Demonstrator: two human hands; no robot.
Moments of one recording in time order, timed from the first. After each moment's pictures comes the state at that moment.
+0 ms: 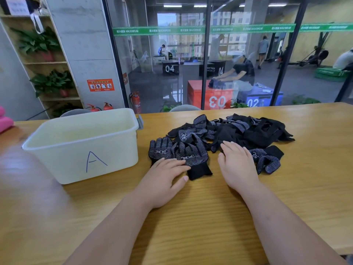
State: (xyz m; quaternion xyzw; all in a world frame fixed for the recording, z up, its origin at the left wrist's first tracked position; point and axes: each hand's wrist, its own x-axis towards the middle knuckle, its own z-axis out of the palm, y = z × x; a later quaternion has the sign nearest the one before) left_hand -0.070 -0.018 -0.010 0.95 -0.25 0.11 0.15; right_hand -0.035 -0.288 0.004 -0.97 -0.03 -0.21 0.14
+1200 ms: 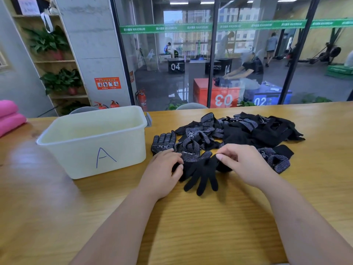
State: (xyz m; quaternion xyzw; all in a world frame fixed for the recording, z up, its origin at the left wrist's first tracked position) left_hand -0.062 -0.004 -0.012 0.94 -0.17 0.18 0.24; right_hand -0.064 -0.292 0.046 -0.92 -0.18 -0.13 0.33
